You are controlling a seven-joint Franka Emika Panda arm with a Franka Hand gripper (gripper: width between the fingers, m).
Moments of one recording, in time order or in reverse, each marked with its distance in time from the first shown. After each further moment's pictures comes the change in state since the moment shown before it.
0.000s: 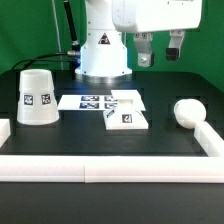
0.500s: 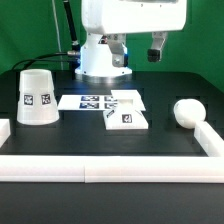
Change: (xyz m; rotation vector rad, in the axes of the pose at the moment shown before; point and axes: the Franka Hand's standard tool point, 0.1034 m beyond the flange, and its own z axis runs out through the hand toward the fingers) arm -0.033 0.011 0.004 0.001 -0.015 0.128
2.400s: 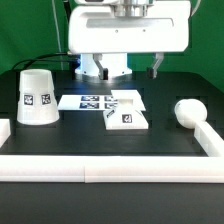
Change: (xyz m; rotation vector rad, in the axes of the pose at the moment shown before) arm -0.065 -0.063 0.047 0.036 -0.002 0.670
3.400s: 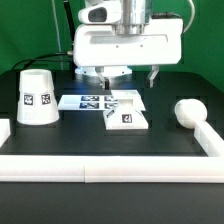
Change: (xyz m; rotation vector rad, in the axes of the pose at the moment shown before) arm -0.041 -0.006 0.024 0.005 -0.004 -0.015
